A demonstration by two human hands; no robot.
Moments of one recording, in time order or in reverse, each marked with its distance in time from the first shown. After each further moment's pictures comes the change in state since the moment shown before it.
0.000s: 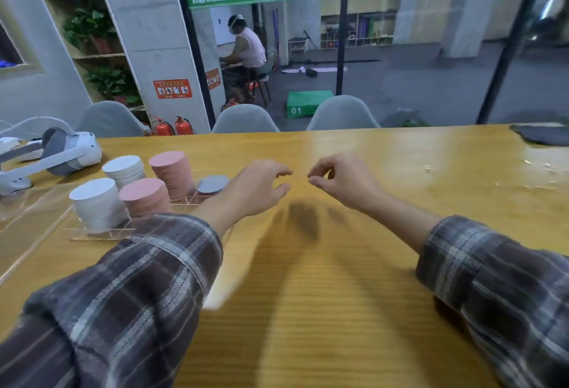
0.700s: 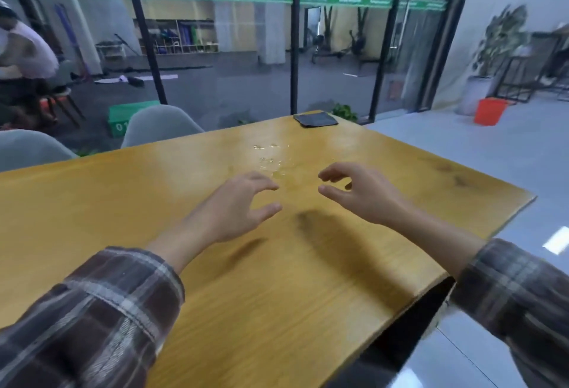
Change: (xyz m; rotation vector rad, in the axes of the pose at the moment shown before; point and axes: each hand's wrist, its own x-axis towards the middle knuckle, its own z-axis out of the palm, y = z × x) left_hand 0.058 0.257 0.091 -0.260 -0.161 0.554; right_hand -0.244 0.134 -0.211 -0.260 0.221 0.492
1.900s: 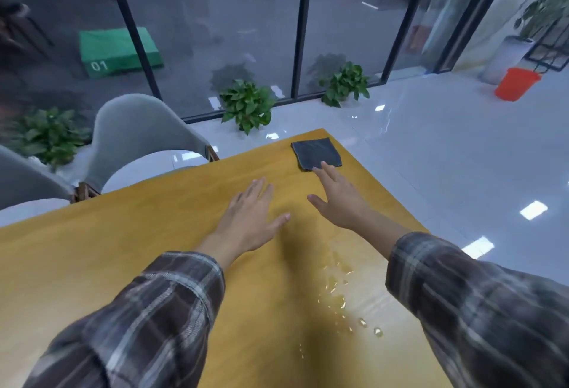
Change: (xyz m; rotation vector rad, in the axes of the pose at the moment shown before) left_hand 0.268 -0.046 -0.047 0.033 -0.272 -0.292; right_hand 0.295 0.068 -0.053 -0.199 -0.343 0.193
